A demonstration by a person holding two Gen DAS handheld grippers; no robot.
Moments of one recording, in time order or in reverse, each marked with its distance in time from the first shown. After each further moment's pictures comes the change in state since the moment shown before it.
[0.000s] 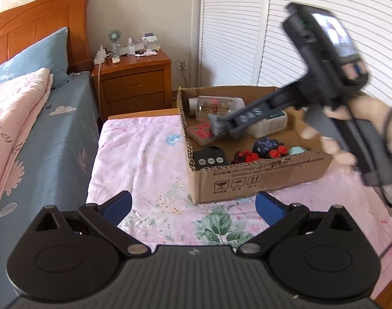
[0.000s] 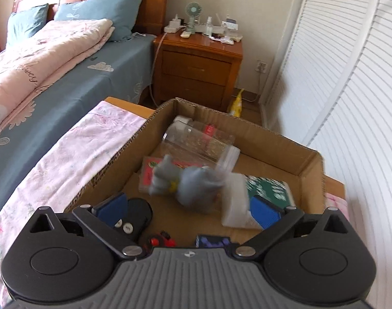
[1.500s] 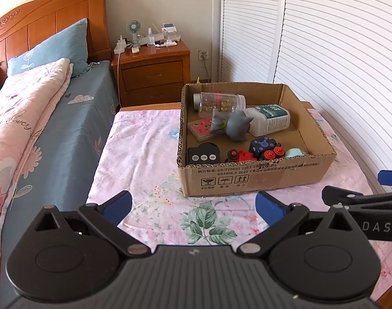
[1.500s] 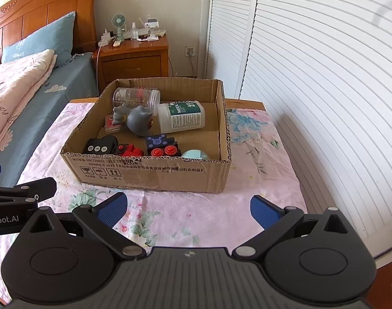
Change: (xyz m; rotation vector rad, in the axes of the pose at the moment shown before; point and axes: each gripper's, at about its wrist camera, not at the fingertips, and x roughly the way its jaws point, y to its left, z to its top) left arm -0.014 -0.044 0.013 -0.047 0.064 0.108; right arm -0.126 -0.018 -0.124 0.318 -0.010 -0.150
